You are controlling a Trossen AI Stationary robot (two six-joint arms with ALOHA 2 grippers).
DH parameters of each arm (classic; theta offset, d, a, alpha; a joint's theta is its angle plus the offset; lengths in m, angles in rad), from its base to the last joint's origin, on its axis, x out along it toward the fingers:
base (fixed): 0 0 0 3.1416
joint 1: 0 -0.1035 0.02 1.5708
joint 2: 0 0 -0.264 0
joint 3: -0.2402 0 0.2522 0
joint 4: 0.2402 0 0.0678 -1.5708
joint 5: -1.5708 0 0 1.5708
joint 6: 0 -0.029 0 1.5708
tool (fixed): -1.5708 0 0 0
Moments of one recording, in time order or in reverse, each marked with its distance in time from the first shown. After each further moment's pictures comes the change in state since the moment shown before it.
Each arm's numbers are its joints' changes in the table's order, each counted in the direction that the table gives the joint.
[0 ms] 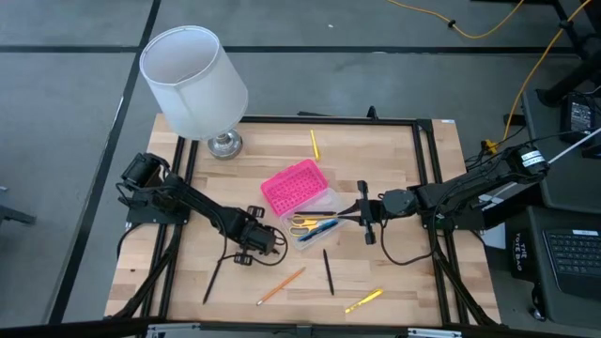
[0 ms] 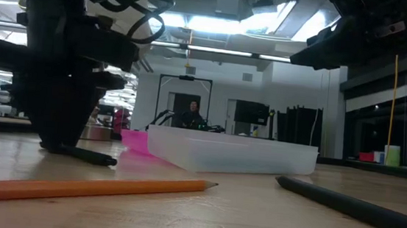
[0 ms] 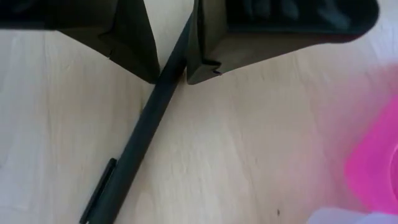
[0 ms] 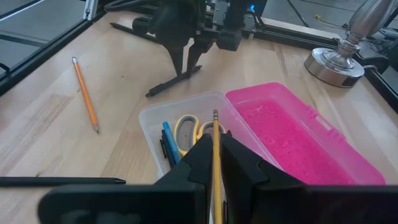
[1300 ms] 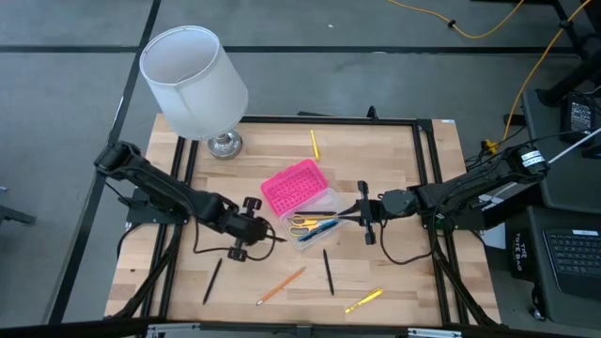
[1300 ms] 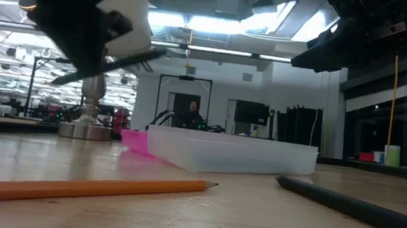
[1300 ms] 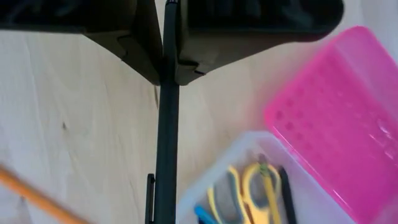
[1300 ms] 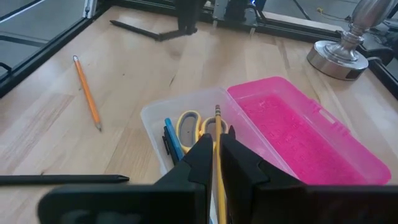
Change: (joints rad) left arm 0.011 -0.297 0.002 0.019 -0.044 -0.063; right arm 0.000 0.000 0.000 0.016 -0.003 -0.027
